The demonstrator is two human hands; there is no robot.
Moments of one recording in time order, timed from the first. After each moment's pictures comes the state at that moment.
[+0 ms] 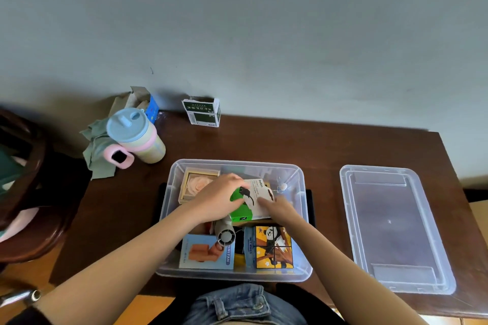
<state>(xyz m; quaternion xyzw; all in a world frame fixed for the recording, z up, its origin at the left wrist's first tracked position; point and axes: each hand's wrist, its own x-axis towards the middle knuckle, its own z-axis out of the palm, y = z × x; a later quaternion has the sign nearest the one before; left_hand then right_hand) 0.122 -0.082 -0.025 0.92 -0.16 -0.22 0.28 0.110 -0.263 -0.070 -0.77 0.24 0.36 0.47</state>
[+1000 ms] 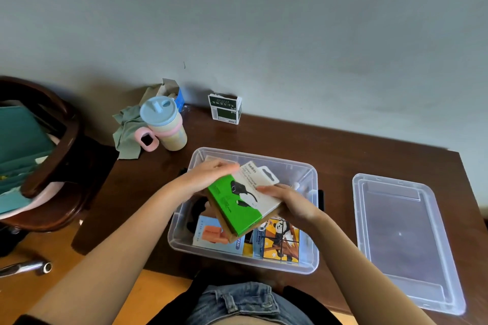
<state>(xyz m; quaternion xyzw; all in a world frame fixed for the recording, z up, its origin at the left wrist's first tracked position) 0.109 -0.029 0.009 0.75 0.14 -0.29 0.57 0.100 -0.253 0.003 -0.57 0.10 0.44 0.69</state>
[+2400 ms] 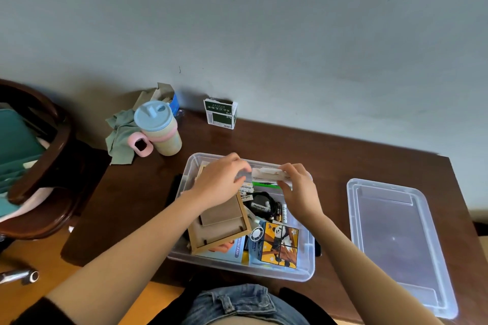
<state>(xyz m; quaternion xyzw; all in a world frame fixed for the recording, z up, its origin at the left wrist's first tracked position) 0.118 -0.068 0.013 0.95 -0.12 -0.08 0.27 0.121 -0.275 -0.009 -0.94 -0.08 0.04 0.32</state>
